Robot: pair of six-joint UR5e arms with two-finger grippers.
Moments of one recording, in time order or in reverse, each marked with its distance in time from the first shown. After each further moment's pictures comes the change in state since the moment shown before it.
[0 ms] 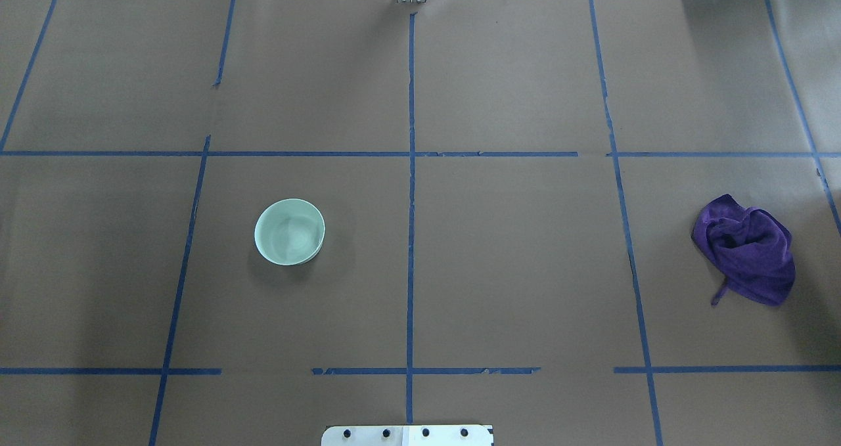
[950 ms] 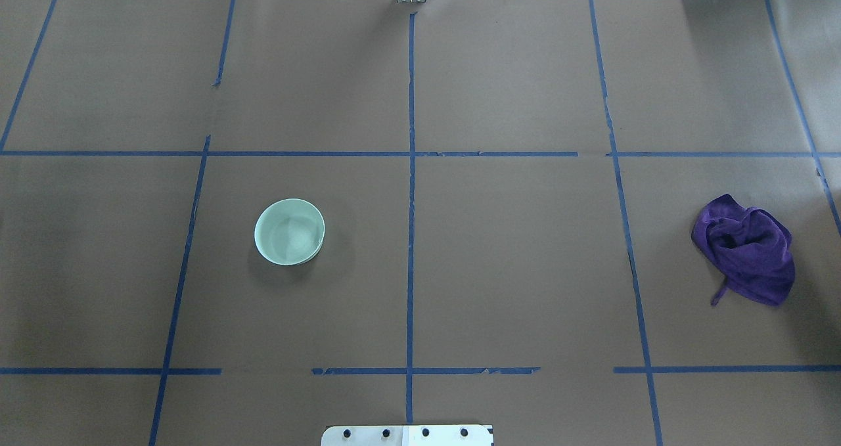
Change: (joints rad) left arm 0.236 0.128 0.093 -0.346 -0.104 -0.323; right arm 0.000 0.000 0.000 0.000 -0.003 0.000
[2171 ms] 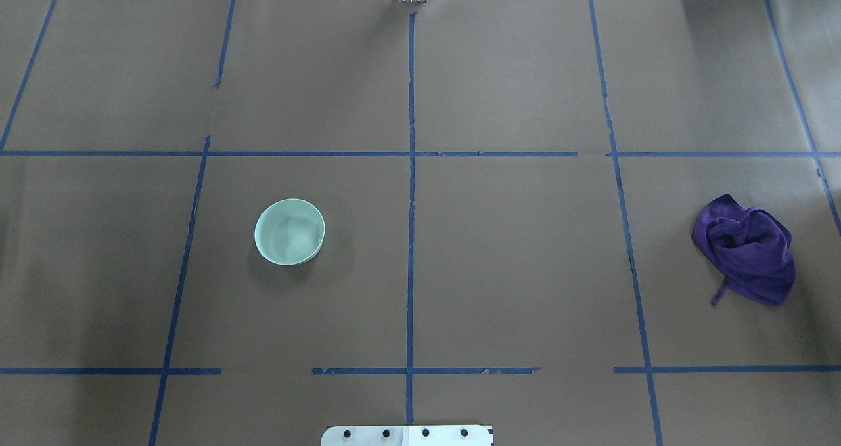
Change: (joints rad) left arm -0.005 -0.123 -0.194 0.246 -0.018 0.018; right arm -0.087 0.016 0.030 0.169 -0.016 0.184
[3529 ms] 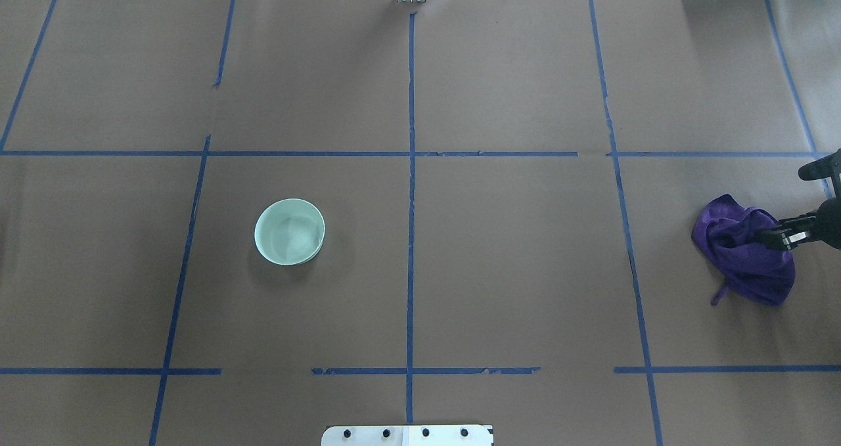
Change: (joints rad) left arm -0.046 -0.209 -0.150 0.340 0.162 -0.072; right arm -0.453 -0.232 0.012 0.396 -0.331 0.384
